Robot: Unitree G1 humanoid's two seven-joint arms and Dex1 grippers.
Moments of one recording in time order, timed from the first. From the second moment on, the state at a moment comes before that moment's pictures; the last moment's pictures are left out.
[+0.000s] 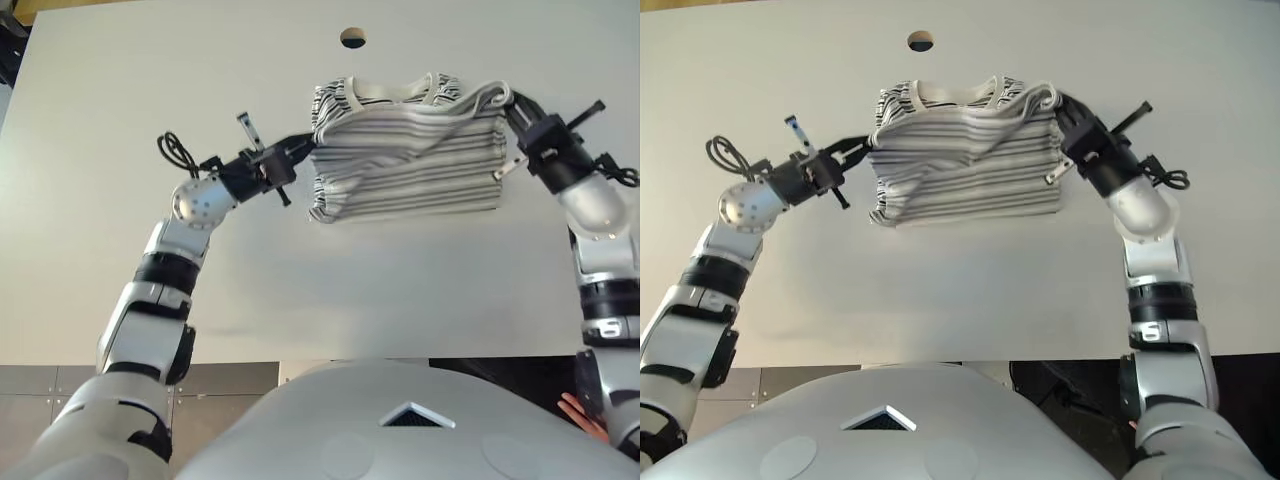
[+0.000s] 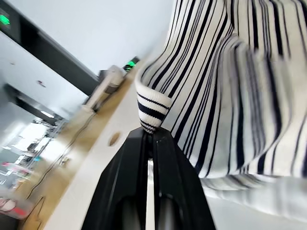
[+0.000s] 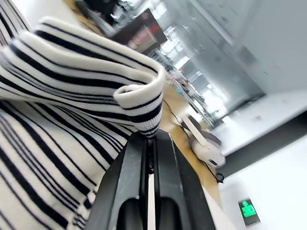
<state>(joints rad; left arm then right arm) -0.43 0.48 -0.30 0.76 0.16 -0.80 -0.47 -0.29 -0.54 0.09 0.46 -0.20 -0.54 0.31</state>
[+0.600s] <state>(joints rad) -0.81 0.35 -0.39 1.28 0.50 -0.62 -0.07 -0.67 -0.42 0.22 1.09 -0.42 -0.55 0.02</state>
